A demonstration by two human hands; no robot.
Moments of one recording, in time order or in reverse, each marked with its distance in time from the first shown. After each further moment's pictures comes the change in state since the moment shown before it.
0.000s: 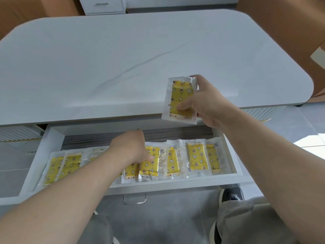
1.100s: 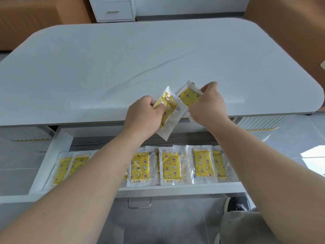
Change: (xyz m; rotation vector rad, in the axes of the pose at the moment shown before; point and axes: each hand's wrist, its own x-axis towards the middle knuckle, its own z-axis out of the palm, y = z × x) left_hand -0.004 0.017 -0.055 -0.847 0.557 0.092; right_hand 0.019 0.010 0.014 -0.573 0.368 -0.119
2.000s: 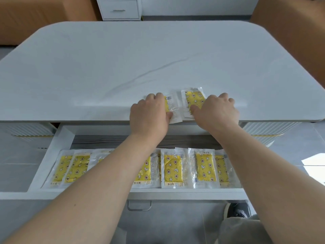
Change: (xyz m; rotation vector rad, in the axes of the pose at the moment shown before) left_hand 0.004 -0.004 0.014 0.600 0.152 0.256; right_hand 0.004 0.004 0.004 -0.586 0.006 -0.034
